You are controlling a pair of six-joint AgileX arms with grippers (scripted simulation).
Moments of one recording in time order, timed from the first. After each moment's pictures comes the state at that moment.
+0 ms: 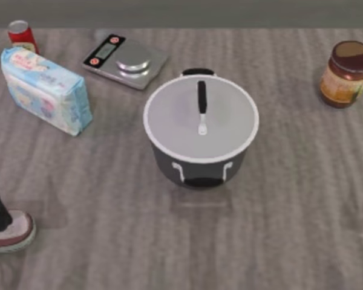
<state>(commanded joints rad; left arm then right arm) 0.00 0.00 0.00 0.00 0.00 0.00 0.00 0.00 0.00 0.00 0.00 0.00</state>
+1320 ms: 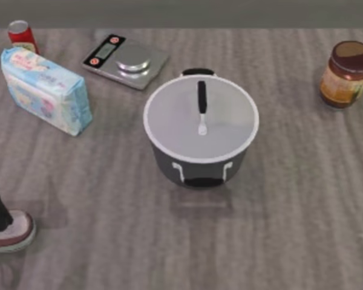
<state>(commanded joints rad) 0.00 0.00 0.00 0.00 0.00 0.00 -0.03 1.42 1.47 -0.86 0.02 -0.04</state>
